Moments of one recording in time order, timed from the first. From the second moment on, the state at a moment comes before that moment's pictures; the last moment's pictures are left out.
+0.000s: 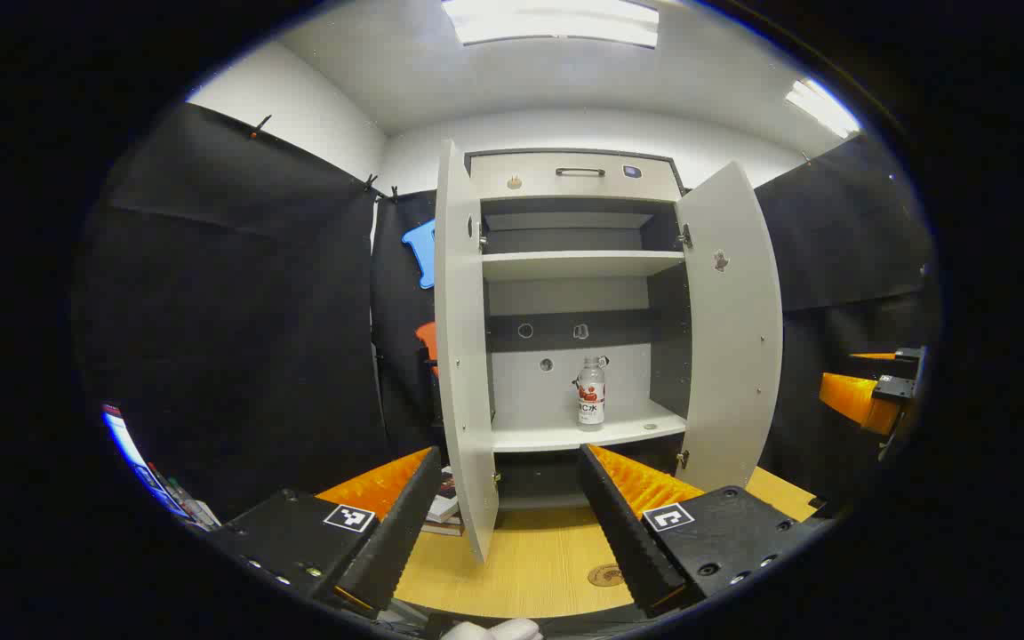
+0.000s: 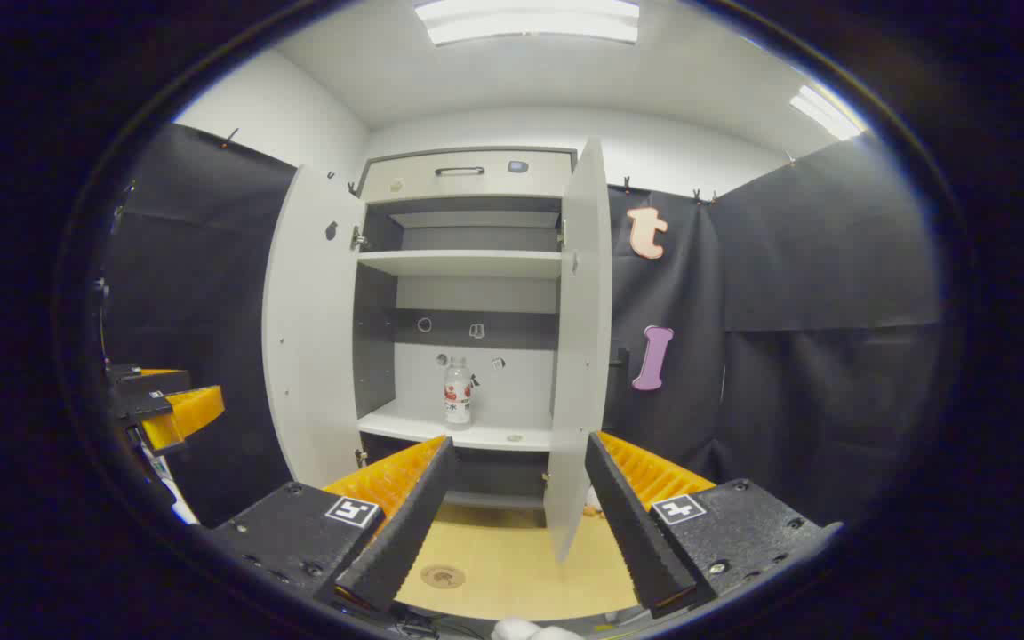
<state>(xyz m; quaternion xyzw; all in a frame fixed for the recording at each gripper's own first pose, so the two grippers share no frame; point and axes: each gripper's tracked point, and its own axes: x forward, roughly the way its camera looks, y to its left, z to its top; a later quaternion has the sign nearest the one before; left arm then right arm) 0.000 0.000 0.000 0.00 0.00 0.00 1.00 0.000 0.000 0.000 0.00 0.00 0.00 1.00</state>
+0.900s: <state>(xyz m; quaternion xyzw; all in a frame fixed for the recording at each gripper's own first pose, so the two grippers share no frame) 0.037 -0.013 -0.002 0.01 0.00 -0.01 1.00 0.019 -0.005 -0.006 0.00 0.01 0.00 1.00</state>
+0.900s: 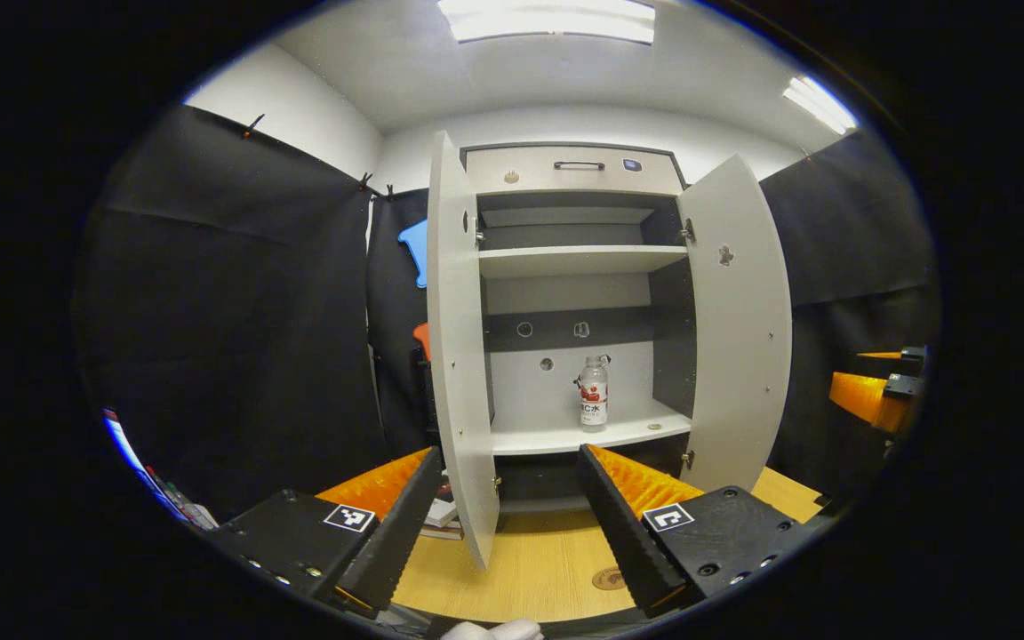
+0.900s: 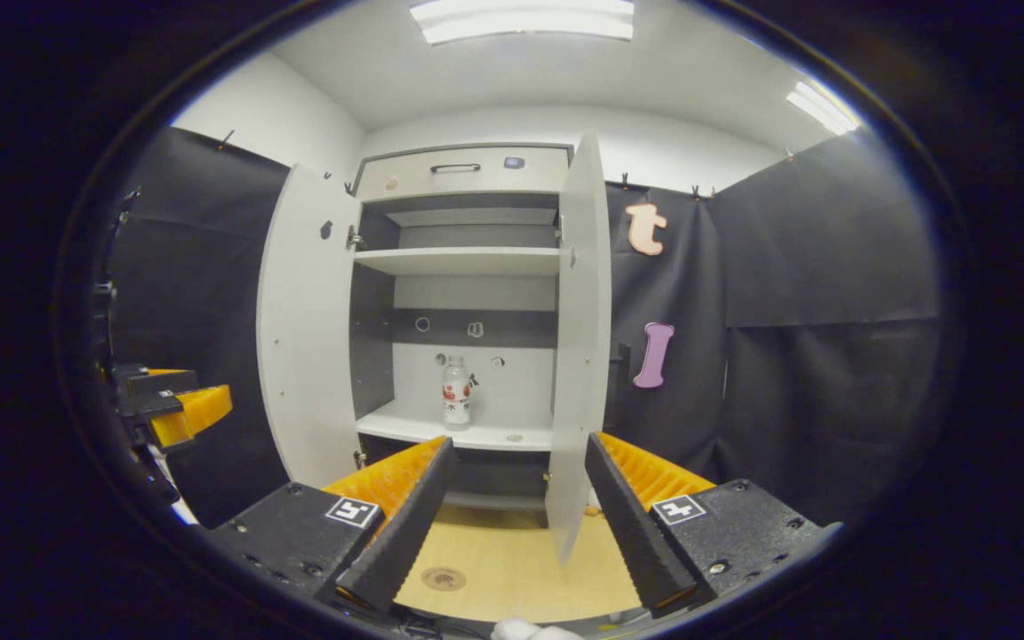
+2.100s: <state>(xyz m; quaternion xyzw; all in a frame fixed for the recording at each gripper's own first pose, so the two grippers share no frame) 0.441 -0.183 -0.041 0.02 0.01 -0.02 1.00 0.121 -0.146 0.020 0.02 0.01 0.02 1.00</state>
